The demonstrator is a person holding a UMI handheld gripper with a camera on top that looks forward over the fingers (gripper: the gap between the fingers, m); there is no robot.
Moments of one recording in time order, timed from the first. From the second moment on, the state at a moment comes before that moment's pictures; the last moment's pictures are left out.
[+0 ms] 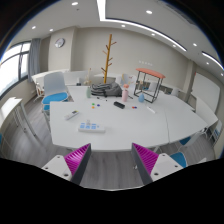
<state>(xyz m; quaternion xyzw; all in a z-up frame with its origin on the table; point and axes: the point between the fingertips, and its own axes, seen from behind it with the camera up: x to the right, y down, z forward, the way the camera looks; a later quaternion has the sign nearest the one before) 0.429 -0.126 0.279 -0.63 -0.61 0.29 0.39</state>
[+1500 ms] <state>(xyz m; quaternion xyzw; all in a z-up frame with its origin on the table) 0.046 -0.254 0.029 -0.60 -0.60 0.36 0.40</state>
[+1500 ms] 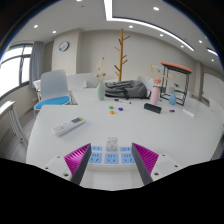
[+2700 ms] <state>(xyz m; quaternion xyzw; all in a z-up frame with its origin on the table) -0.006 -0.024 0.072 -0.65 -0.58 0.30 0.39</state>
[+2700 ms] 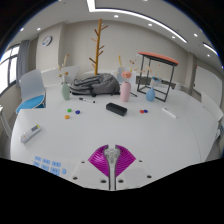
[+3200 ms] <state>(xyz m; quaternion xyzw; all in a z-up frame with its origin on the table) 0.050 0.013 0.029 -0.69 -0.61 0.23 0.32</state>
